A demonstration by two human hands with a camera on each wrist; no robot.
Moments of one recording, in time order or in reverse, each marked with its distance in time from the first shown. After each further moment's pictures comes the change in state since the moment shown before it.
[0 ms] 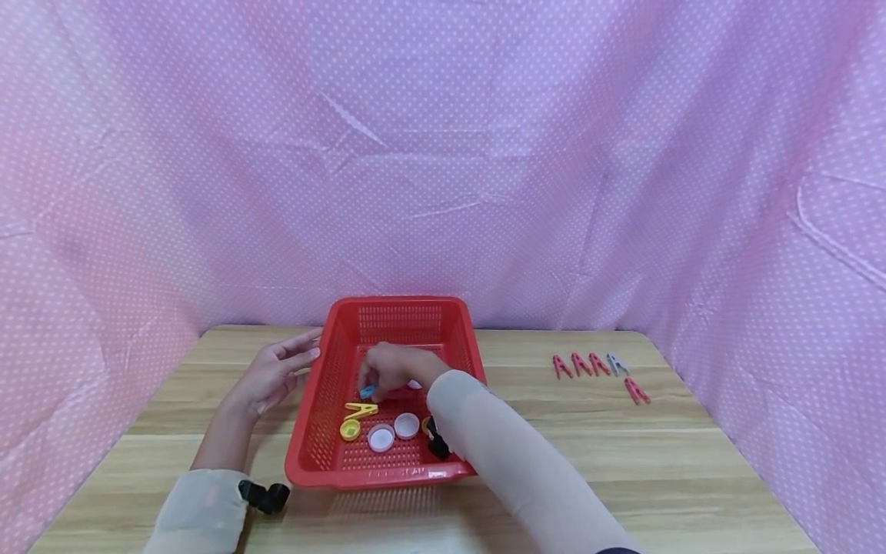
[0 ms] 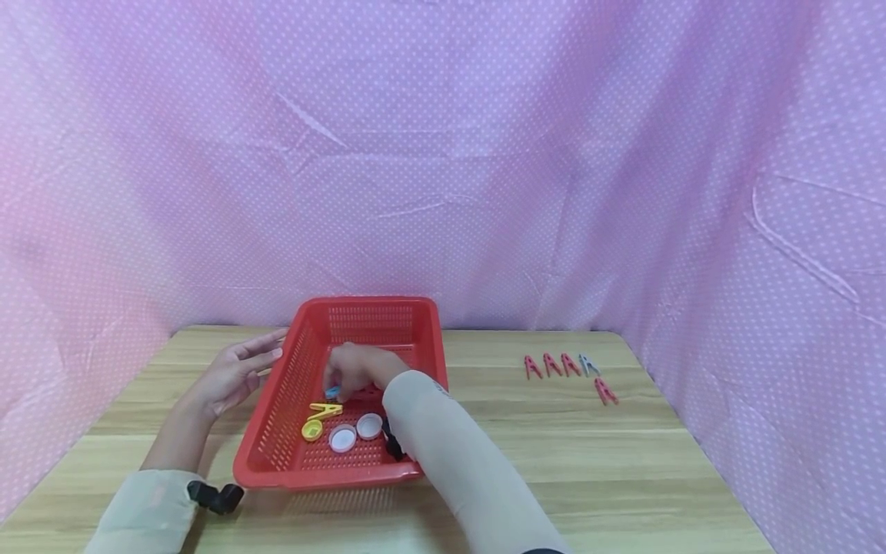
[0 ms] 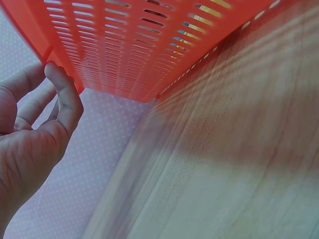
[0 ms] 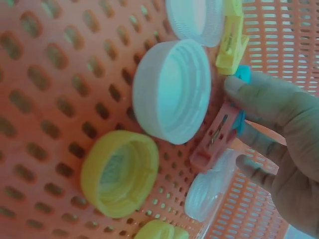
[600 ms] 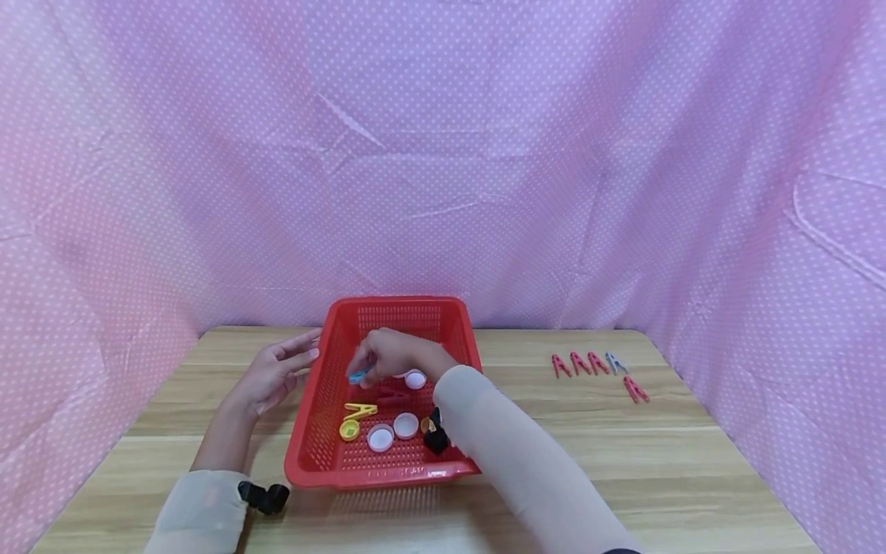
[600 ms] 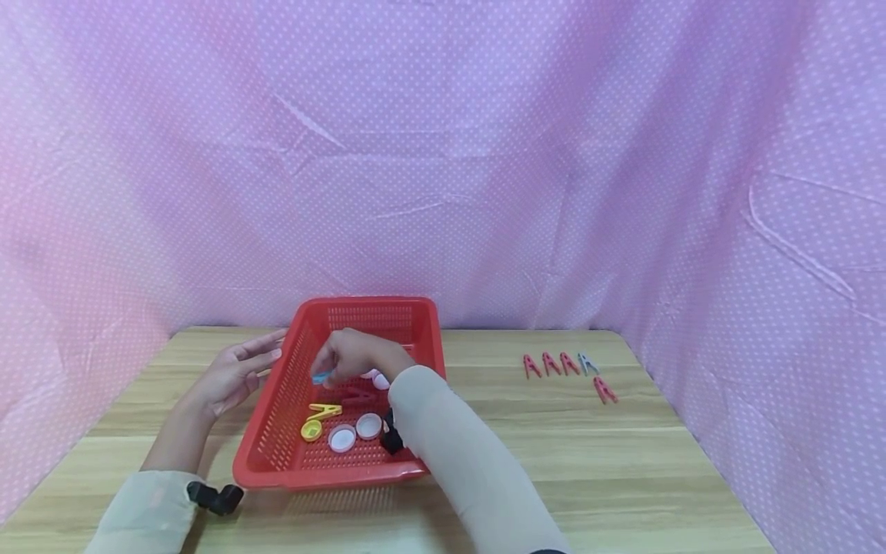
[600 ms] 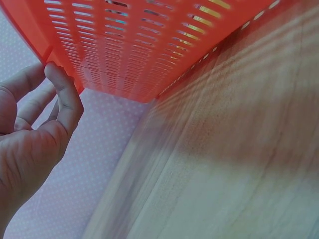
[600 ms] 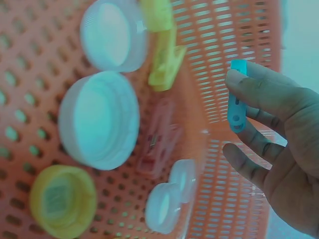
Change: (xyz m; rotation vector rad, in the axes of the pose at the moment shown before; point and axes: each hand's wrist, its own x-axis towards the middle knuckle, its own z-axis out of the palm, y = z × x) left_hand 0.001 -0.001 0.000 0.003 -0.011 0.004; right_hand -0.006 -0.001 -0.022 0.122 0.060 -0.158
